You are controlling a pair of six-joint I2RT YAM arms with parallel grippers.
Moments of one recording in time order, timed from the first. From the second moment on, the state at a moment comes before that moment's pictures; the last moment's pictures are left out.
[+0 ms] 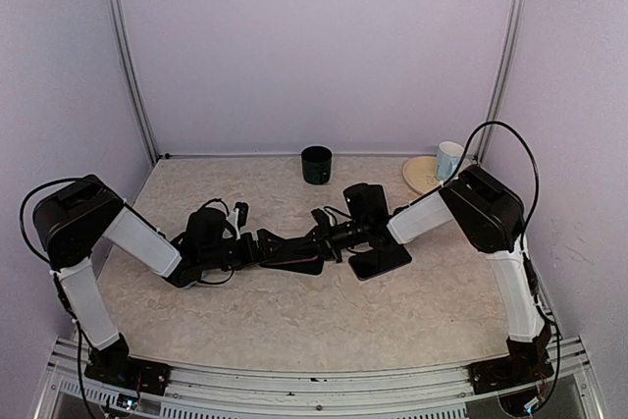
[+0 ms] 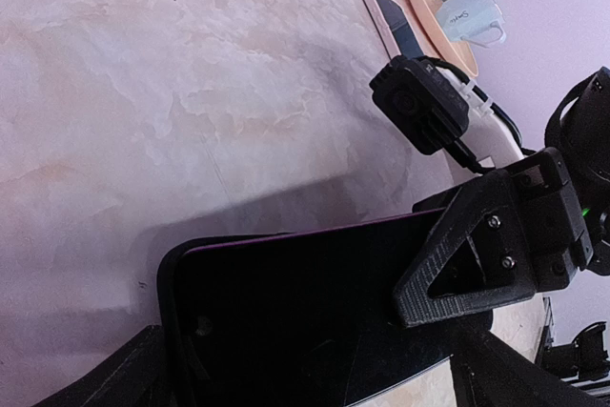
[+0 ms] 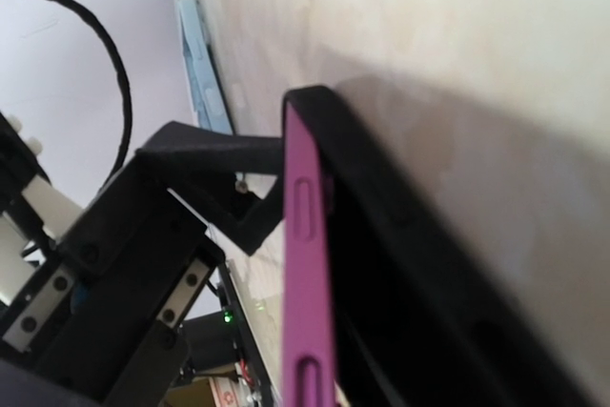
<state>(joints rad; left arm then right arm) -0.64 1.81 0.58 0.75 0.24 -0.75 0.72 2.30 1.33 0.48 -0.88 1.22</state>
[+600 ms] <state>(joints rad) -0.63 1.73 0.54 0.70 0.29 -0.76 0.73 2.31 1.27 0.58 -0.92 1.24</state>
